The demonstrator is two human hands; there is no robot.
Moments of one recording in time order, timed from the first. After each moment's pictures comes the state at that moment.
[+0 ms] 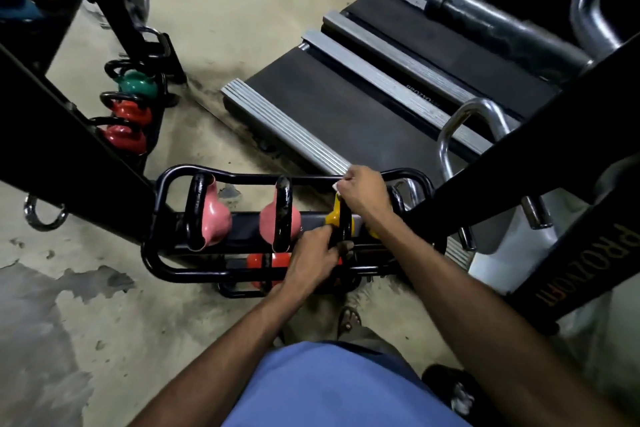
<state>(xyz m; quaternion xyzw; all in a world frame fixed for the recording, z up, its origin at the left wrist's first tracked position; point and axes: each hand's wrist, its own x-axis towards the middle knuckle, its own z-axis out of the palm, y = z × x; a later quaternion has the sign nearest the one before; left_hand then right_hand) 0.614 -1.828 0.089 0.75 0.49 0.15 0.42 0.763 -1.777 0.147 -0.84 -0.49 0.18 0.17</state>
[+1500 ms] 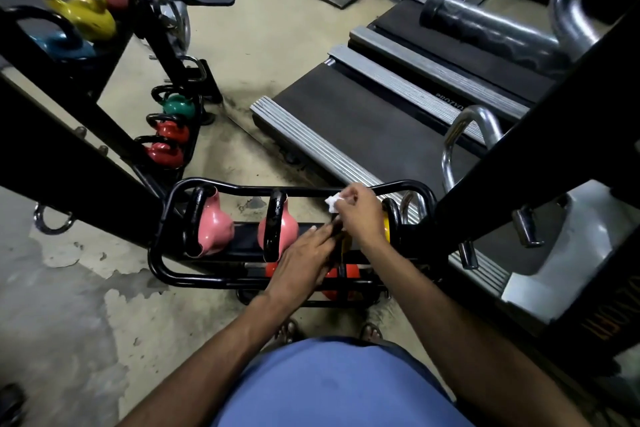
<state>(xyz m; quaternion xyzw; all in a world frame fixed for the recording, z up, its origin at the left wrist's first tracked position) 0.607 -1.832 0.099 0.90 0.34 0.16 0.21 0.773 -1.796 0.118 -0.76 -0.38 0.34 0.40</state>
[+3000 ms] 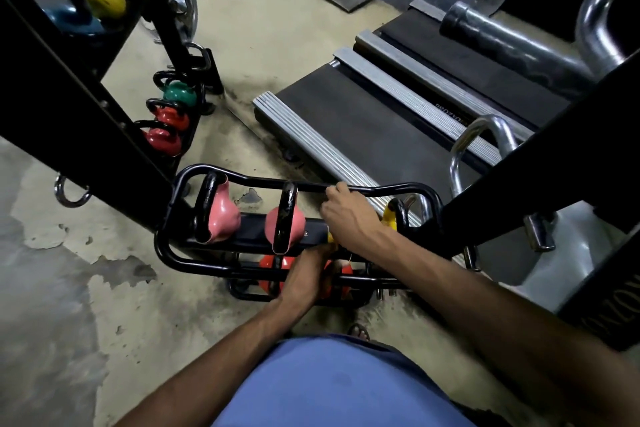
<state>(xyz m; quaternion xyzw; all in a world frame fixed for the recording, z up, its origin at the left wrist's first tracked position) 0.609 -1.855 0.066 0.77 0.47 0.20 0.38 0.737 -1.801 0.168 -0.58 -0.80 0.01 -0.12</state>
